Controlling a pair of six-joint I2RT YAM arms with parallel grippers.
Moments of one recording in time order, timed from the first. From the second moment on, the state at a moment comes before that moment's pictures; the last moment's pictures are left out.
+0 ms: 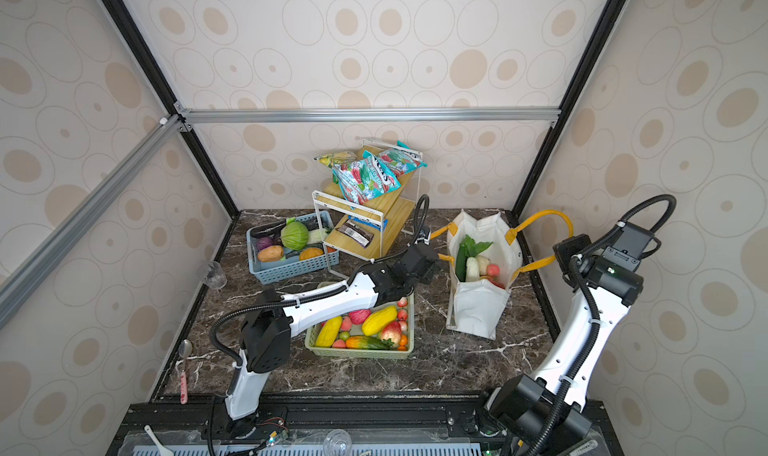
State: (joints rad) left arm -1.01 2.08 1.81 -0.36 -0.46 -0.47; right arm -0.70 1.24 1.46 -0.90 -0.41 0.67
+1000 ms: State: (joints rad) left arm -0.95 1.85 1.18 0.35 0.18 -1.74; right arm -0.71 1.24 1.44 -0.89 -0.43 0.67
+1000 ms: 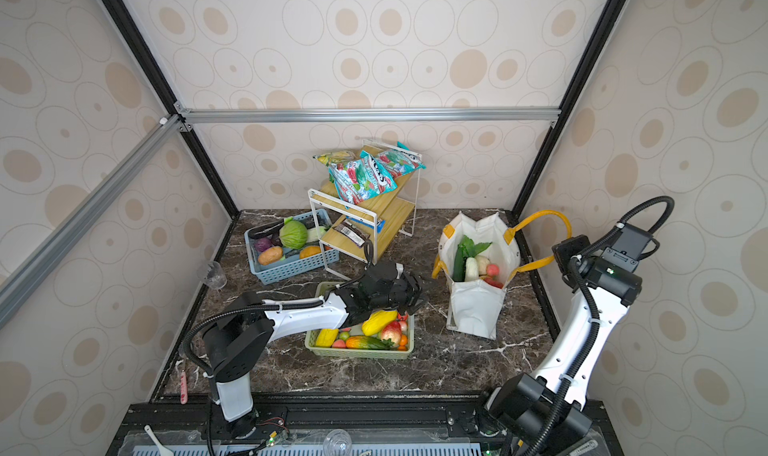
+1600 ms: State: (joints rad) left arm -1.02 1.98 1.26 0.44 -0.02 -1.98; right arm -0.70 1.24 1.41 -0.87 -0.44 0.67
